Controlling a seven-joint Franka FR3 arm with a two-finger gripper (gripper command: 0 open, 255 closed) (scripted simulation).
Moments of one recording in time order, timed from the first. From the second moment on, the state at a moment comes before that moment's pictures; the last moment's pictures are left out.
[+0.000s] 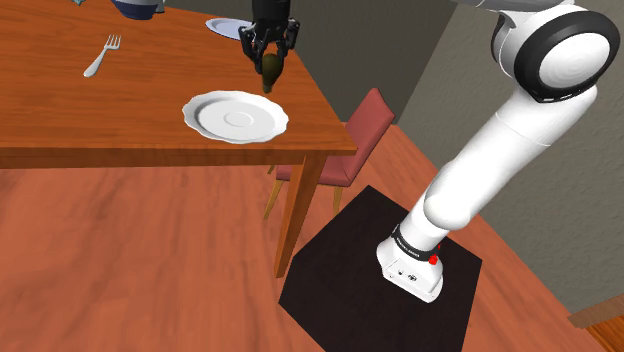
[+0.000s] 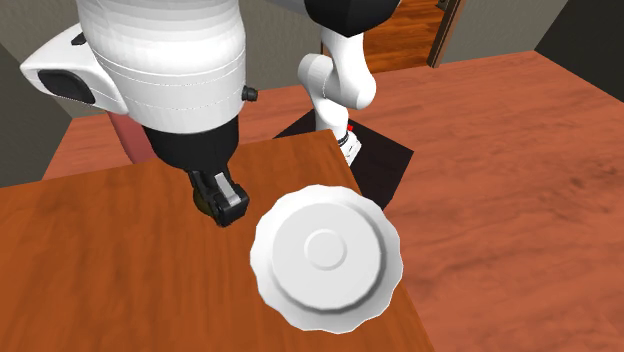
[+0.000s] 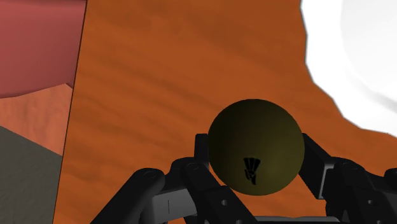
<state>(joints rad) 0.01 -0.09 0.39 -1.69 -0.19 1.62 0.57</state>
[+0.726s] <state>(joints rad) 0.02 -0.04 0.40 -1.49 -0.21 1.46 0.55</state>
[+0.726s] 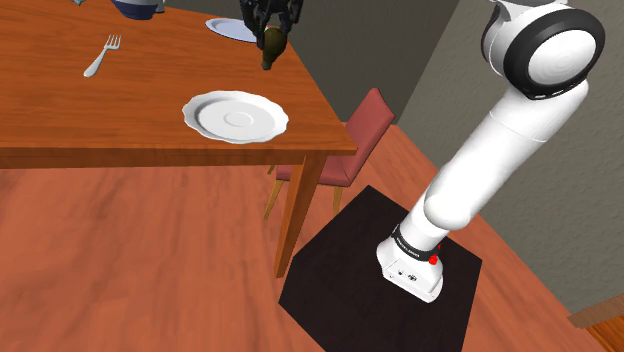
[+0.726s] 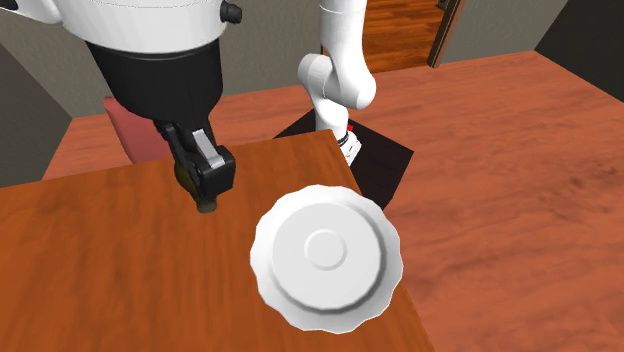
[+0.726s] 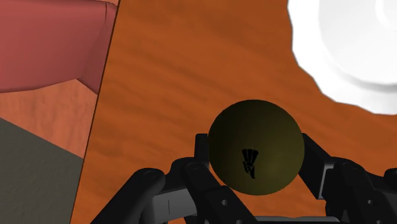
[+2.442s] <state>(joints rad) 0.21 0.11 0.56 -1.29 -0.28 1.32 0.86</state>
